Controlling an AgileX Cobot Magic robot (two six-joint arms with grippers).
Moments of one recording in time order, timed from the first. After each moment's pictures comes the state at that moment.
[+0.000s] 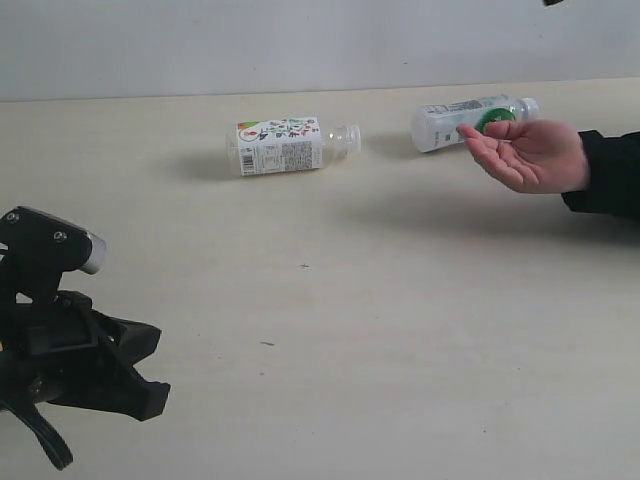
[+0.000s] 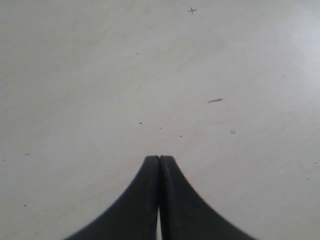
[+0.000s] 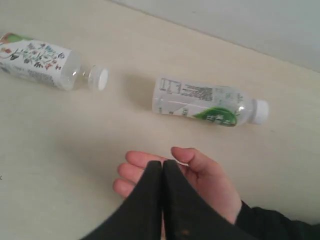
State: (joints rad) left arm -0.73 1.28 -0.30 -0.50 -0.08 0.30; right arm 0.12 1.66 -1.56 0.22 0.93 -0.41
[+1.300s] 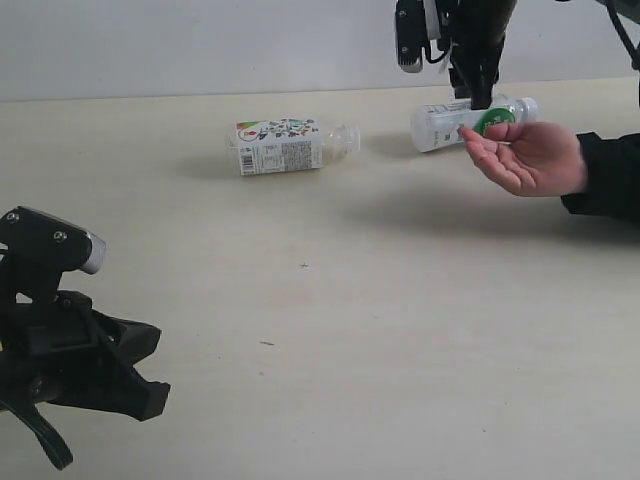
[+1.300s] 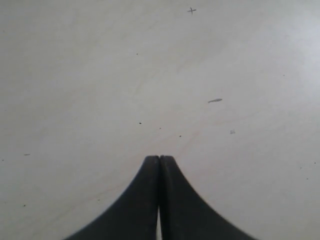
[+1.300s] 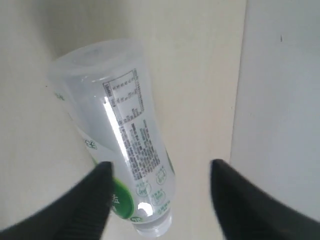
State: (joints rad) left arm -0.73 1.28 -0.30 -0.50 -0.08 0.30; right arm 0.24 2.42 -2.23 -0.26 1.02 -1.20
